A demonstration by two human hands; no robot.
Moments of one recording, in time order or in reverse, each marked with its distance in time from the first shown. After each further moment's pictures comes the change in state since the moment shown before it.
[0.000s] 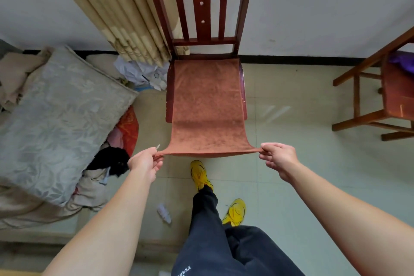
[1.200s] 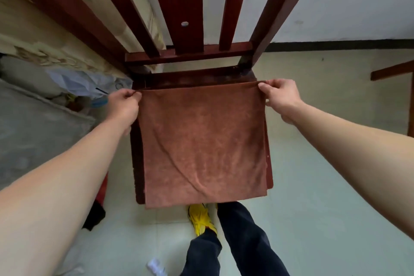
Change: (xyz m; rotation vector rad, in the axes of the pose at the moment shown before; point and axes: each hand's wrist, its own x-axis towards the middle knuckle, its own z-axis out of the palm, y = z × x) left_hand 0.280 0.222 0.327 0.600 -0.099 0.489; right_hand 0.386 -0.230 0.166 -0.340 0.071 -0.303
